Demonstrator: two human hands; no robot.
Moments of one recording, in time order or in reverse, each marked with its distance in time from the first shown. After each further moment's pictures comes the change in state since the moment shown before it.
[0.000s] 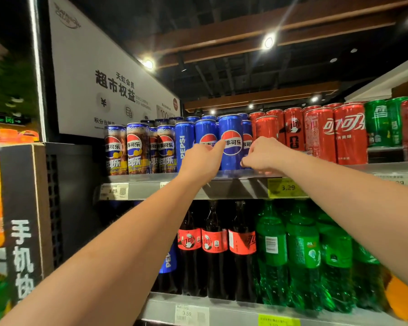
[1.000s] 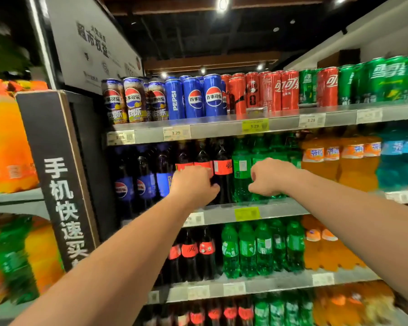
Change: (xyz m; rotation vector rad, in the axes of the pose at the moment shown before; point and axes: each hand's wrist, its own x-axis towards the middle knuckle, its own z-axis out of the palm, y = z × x) left_hand -0.187 -0.066 -0.060 0.638 -0.392 0.371; right_hand -0.240 -0.047 0.038 -0.584 -0.299 0.223
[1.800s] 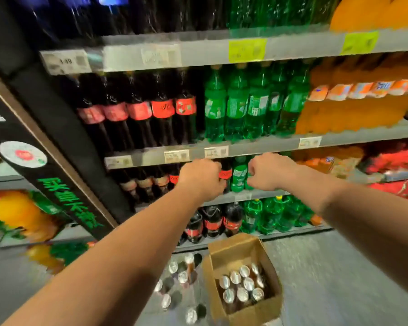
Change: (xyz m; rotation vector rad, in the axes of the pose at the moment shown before) left_hand -0.168 0.034 0.273 -0.130 -0.521 0.119; right_hand -0.071 -0.012 0.309 0.036 -0.512 -0.017
